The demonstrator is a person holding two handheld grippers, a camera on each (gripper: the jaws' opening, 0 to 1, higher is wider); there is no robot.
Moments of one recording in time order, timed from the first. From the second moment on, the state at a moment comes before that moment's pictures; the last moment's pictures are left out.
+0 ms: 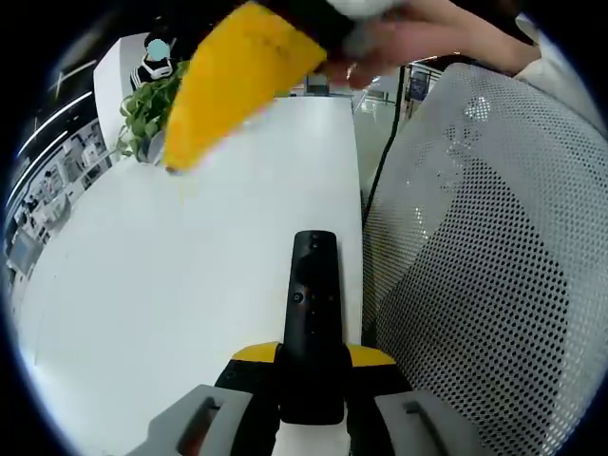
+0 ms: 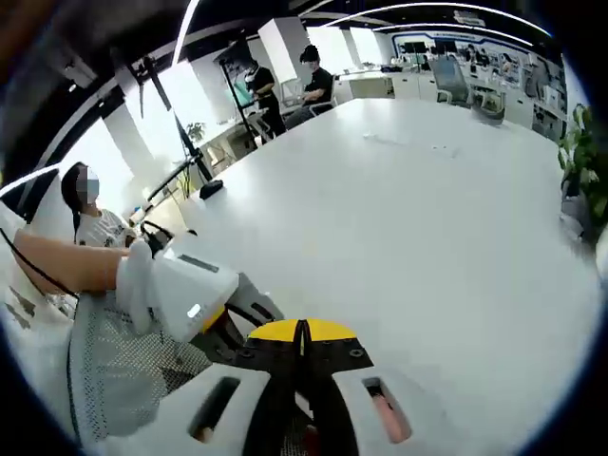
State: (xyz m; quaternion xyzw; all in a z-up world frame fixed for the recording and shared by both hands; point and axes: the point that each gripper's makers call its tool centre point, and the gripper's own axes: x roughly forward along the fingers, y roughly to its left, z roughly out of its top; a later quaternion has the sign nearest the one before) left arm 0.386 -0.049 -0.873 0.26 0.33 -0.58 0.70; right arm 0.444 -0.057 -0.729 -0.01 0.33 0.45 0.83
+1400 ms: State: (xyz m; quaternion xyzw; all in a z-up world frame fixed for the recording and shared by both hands) left arm 0.387 -0.050 -0.873 0.25 0.33 -0.56 0.72; right arm 0.459 -0.227 -0.629 0.01 0.02 0.09 1.00
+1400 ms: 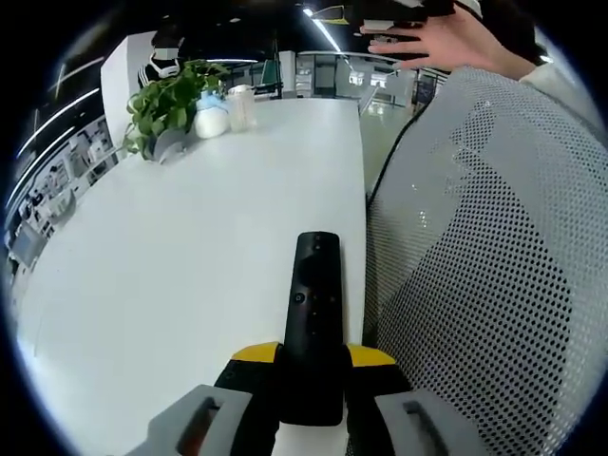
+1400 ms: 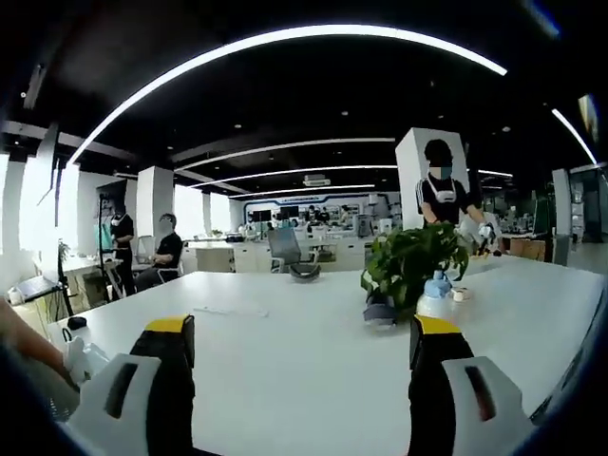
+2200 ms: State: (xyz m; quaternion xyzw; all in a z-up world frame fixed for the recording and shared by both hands) left arm 0.390 -0.053 -0.873 0.24 0.32 -0.57 0.72; right arm 0.462 -0.236 -0.651 -0.01 0.07 0.07 0.99
